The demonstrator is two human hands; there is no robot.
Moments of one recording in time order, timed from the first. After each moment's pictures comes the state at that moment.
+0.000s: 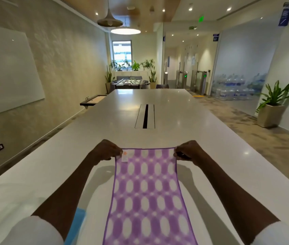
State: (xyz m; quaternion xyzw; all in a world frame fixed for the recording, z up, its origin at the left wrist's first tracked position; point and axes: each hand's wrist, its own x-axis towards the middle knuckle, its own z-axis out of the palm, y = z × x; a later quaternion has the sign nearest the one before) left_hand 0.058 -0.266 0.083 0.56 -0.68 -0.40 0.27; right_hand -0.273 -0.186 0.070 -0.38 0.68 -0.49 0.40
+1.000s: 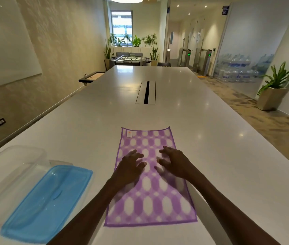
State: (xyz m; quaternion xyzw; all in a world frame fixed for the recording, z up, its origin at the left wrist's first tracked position) left_hand 0.015 -0.111 -0.032 0.49 -0.80 -0.24 0.25; right_hand -0.190 -0.067 -0.008 -0.70 0.66 -0.22 0.15
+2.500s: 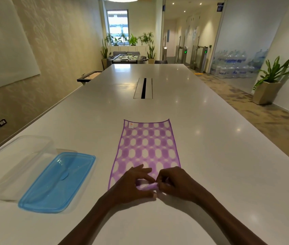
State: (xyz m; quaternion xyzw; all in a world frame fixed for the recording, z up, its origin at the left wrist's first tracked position) left_hand 0.044 -0.005 -0.052 0.34 -0.85 -0.33 0.22; right_hand -0.167 0.059 -0.017 -0.79 0.55 -0.22 0.17
